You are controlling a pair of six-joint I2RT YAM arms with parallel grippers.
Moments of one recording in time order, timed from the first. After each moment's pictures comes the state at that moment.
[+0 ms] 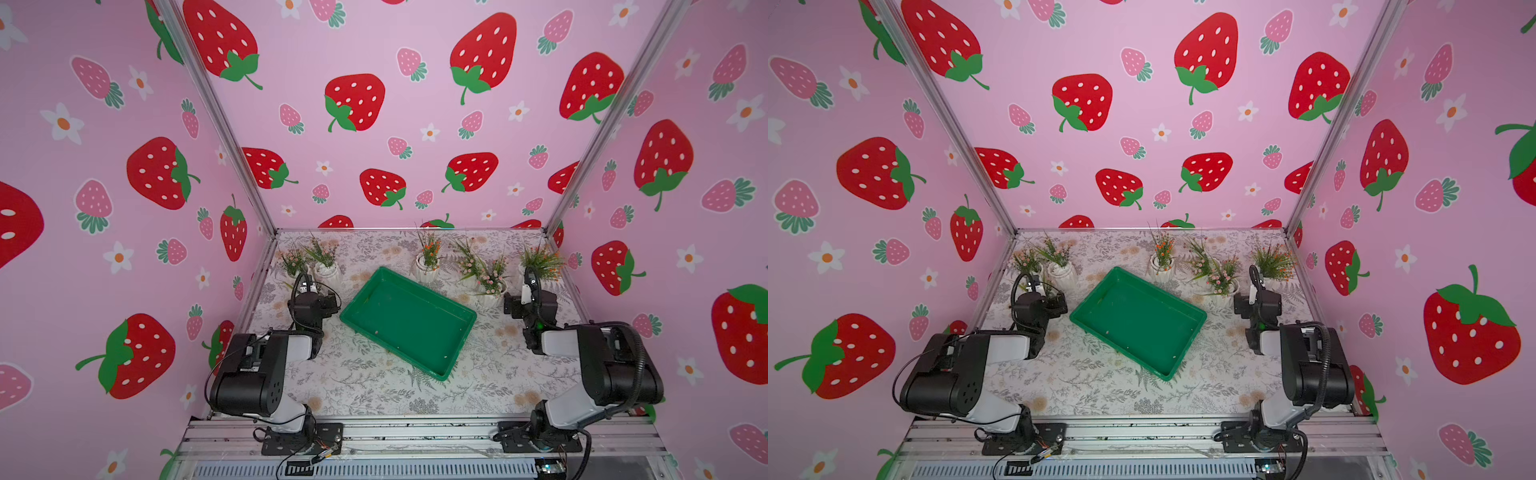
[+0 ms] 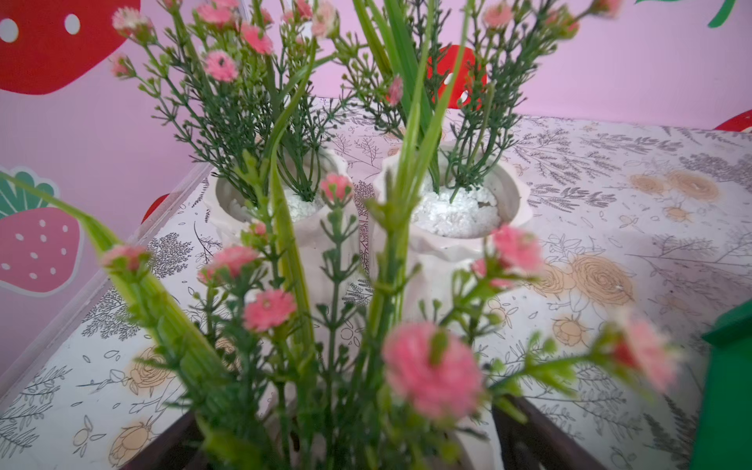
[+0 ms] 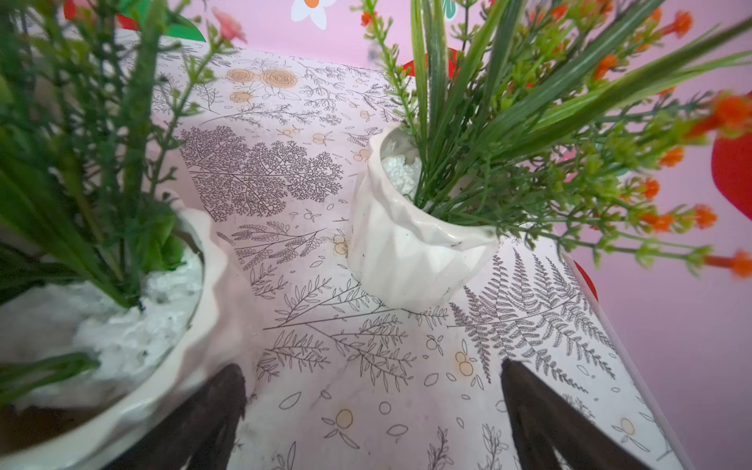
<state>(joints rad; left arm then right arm) -0.03 1.54 0.43 0.68 -0.24 -0.07 0.04 1.57 0.44 0.71 0.12 -0.17</state>
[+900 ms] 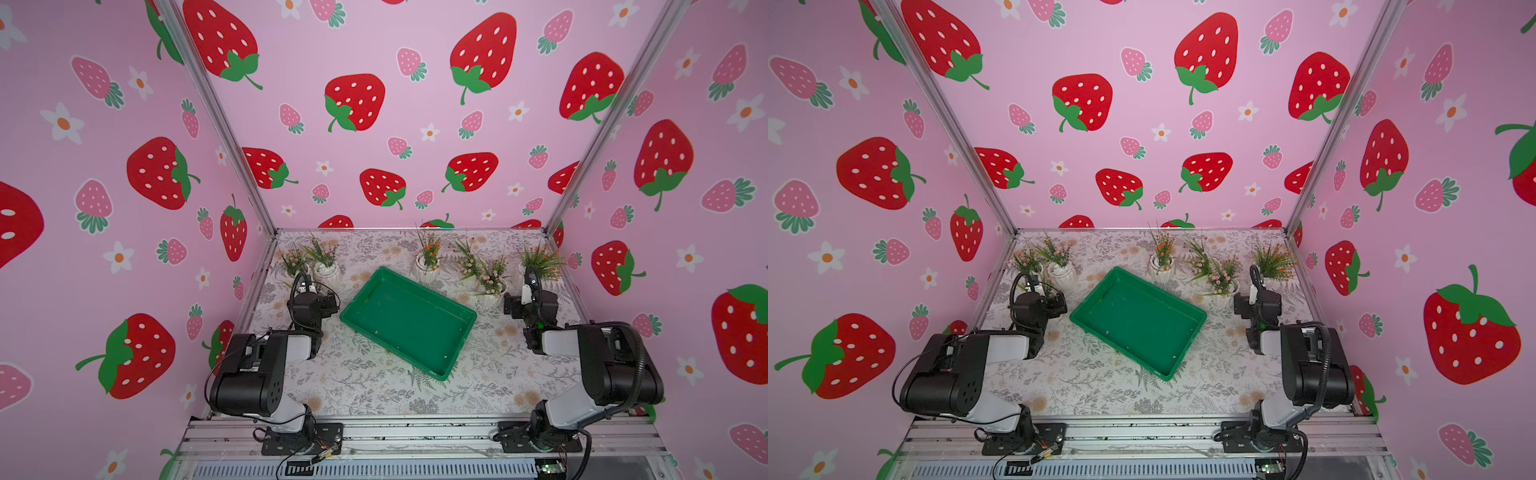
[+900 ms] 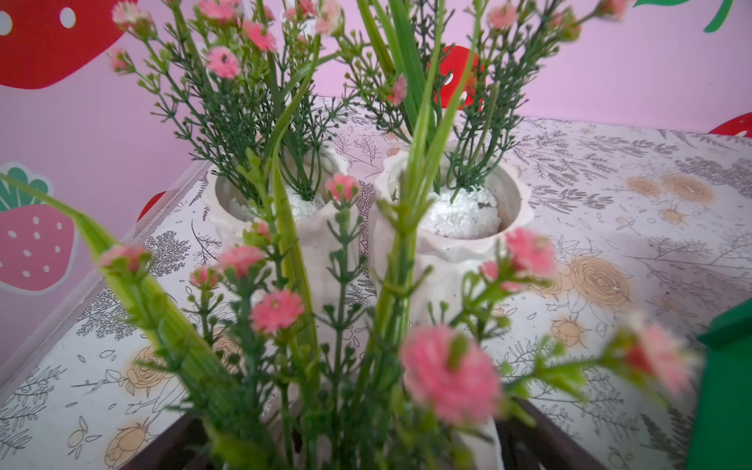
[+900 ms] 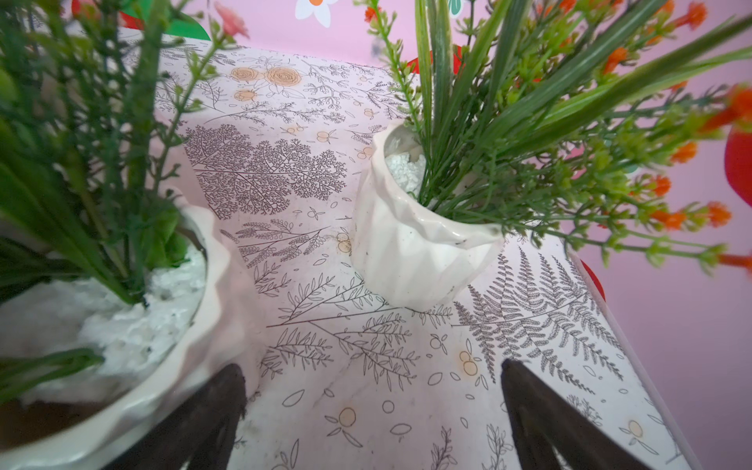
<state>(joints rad) -0.02 1.54 0.43 0.68 -0.22 -0.07 0.03 1.57 0.44 0.70 0.10 -0.17</state>
